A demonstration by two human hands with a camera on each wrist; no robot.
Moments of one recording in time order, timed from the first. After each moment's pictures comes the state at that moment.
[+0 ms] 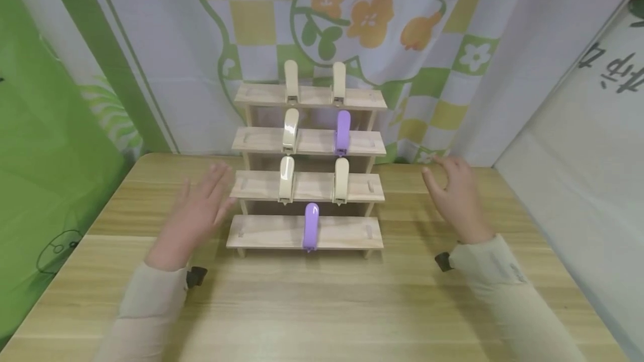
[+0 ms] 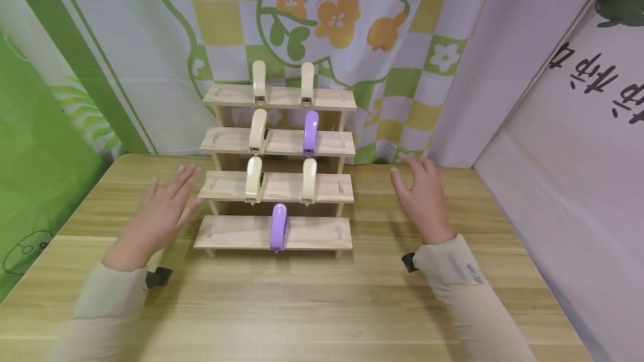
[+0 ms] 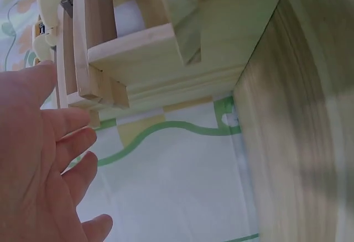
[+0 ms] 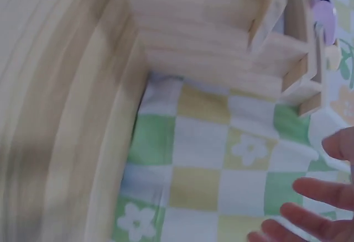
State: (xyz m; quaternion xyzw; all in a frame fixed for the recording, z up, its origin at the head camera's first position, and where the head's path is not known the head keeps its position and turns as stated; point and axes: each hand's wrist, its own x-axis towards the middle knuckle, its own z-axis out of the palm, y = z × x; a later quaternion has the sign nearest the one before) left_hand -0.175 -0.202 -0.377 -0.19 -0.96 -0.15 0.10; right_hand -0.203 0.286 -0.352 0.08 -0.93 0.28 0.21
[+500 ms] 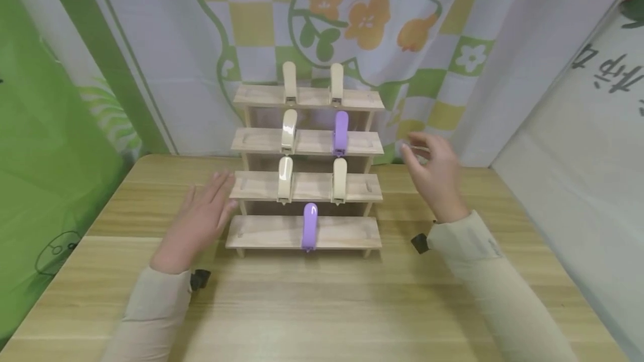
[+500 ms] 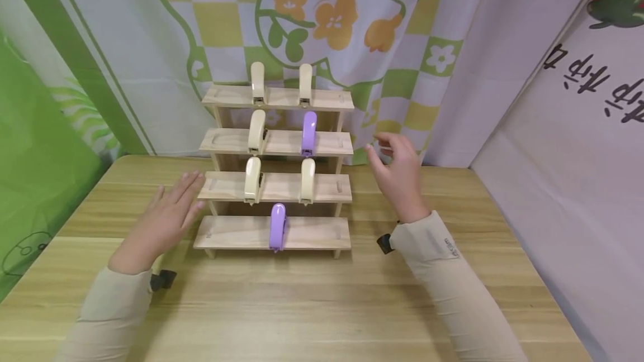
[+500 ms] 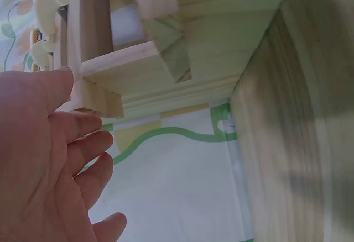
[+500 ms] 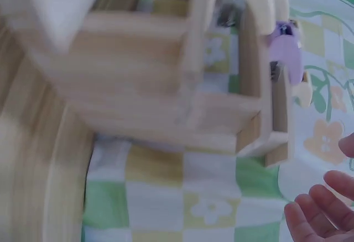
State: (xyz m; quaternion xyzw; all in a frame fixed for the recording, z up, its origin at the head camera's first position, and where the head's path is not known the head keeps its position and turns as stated) left_hand -0.169 -0.195 -0.383 -0.18 -0.97 -0.16 0.07; right_hand -0.221 0.237 -0.322 0.13 -0.85 0.40 0.32
